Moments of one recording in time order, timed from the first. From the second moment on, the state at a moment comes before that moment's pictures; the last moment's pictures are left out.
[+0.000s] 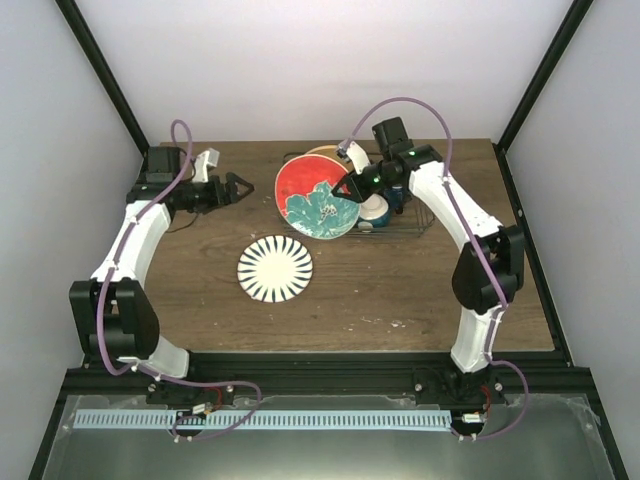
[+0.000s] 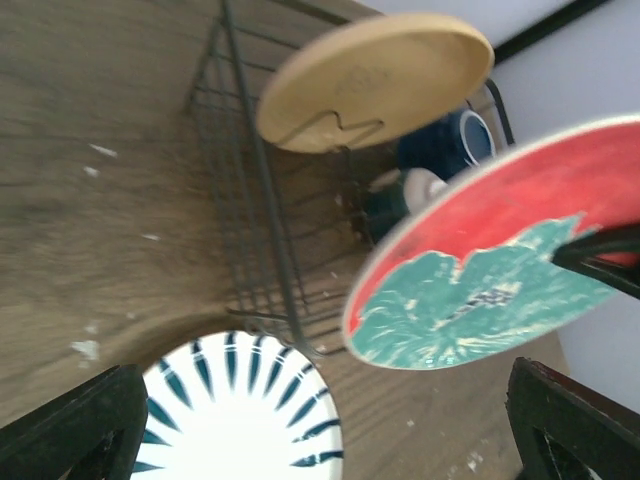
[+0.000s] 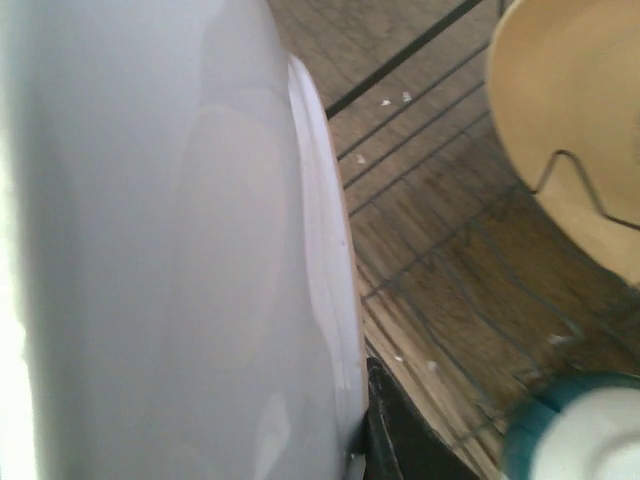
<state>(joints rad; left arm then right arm) 0.00 1.53 1.29 -0.61 0.76 -0.24 0.39 1.89 1.77 -0.82 -0.66 -0.26</state>
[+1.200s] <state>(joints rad) 0.03 1.53 1.32 -0.51 0.63 -0.29 0.47 1.47 1.14 -0.06 -0.15 -1.02</state>
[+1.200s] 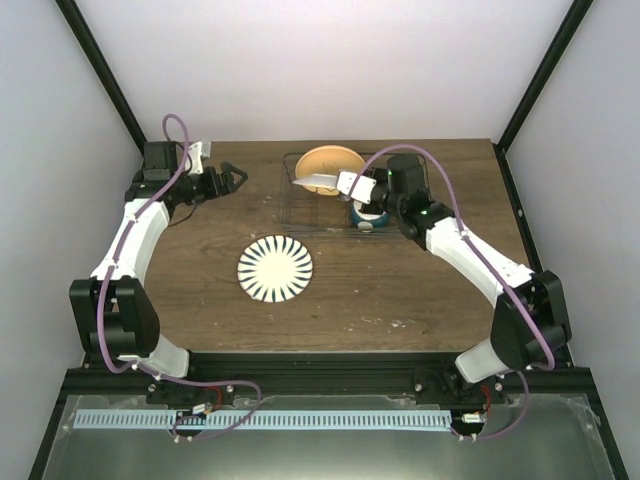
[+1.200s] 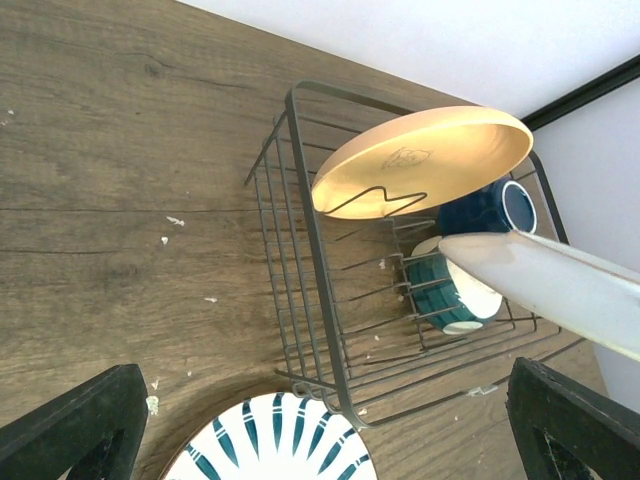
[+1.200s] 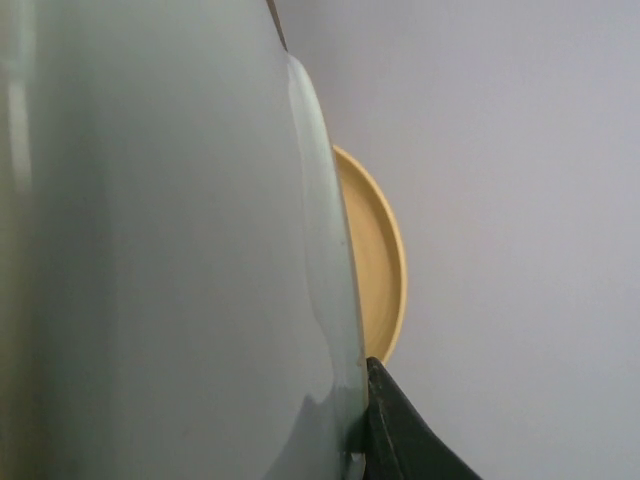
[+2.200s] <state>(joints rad) 0.04 1.54 1.31 -0.50 0.61 -0.29 0.40 1.80 1.40 -0.17 -0.30 -1.13</state>
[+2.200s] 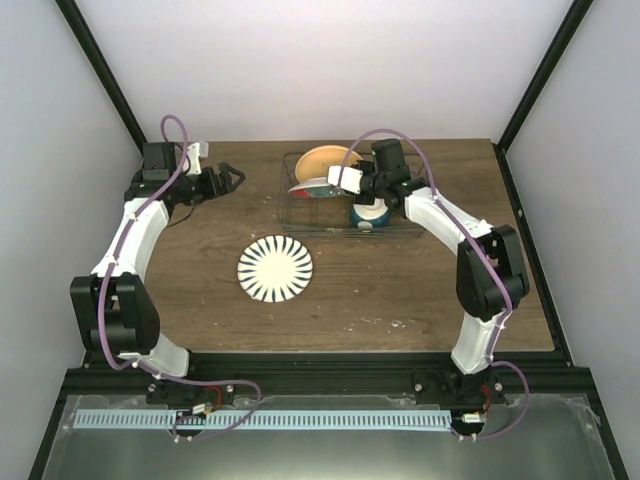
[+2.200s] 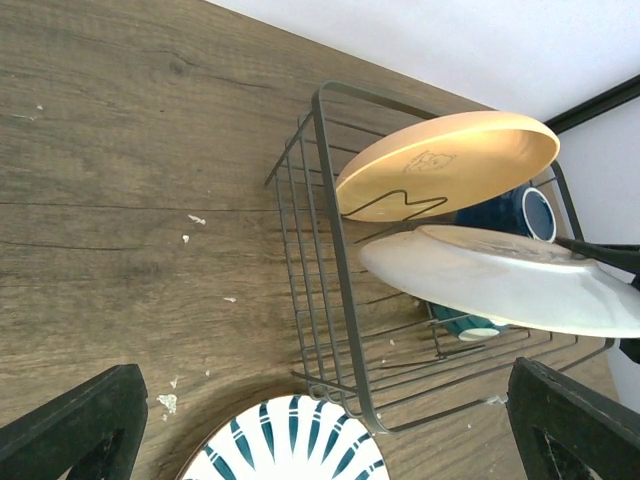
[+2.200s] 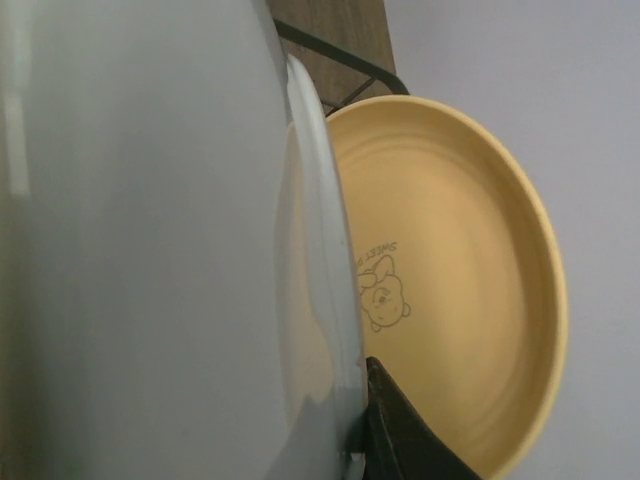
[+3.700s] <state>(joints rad) -0.06 1.44 1.11 -0.84 0.42 -0.33 0.46 1.76 1.47 -0.26 -0.30 -1.04</state>
